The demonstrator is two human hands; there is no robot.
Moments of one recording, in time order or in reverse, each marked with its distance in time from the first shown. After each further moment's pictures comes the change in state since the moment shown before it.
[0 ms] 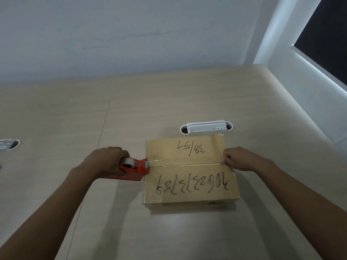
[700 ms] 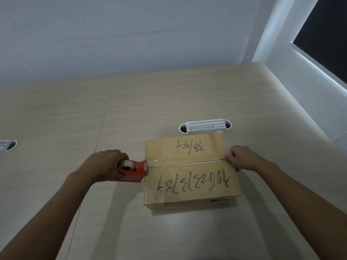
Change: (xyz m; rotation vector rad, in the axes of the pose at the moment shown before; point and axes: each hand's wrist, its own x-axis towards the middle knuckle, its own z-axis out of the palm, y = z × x) left_hand -0.001 -0.004 0.014 -0.037 0.020 0.014; right_hand -0.006 0.004 0.006 0.264 0.073 0.154
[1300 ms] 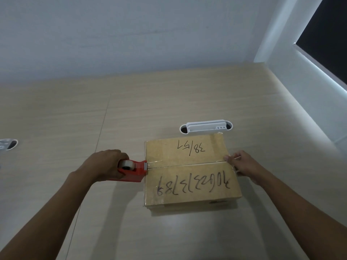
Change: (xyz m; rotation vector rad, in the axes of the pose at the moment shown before) left_hand 0.005 -0.003 0.002 0.001 -0.013 -0.006; right_hand -0.002 0.020 0.031 0.689 0.105 0.226
